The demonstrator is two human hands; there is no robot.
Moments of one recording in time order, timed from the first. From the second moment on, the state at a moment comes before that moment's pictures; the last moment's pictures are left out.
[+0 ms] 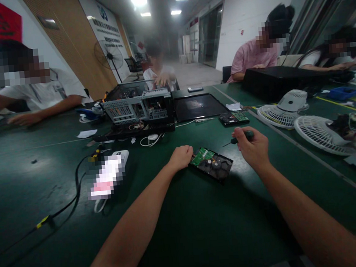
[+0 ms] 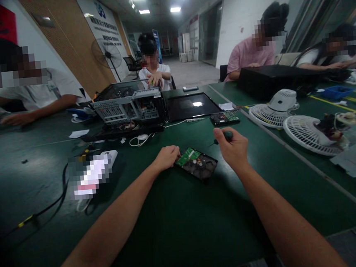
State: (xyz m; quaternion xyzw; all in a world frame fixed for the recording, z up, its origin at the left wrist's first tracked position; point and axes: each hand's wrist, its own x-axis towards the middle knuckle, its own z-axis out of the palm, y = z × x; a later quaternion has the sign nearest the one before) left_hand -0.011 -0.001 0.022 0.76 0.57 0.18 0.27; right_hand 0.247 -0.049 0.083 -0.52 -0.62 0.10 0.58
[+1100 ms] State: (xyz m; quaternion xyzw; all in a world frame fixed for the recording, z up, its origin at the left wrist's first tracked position) left_hand -0.015 0.000 0.016 0.75 0.54 0.21 0.30; right_hand 0.229 -0.048 0.070 -0.46 -0.57 0.41 0.54
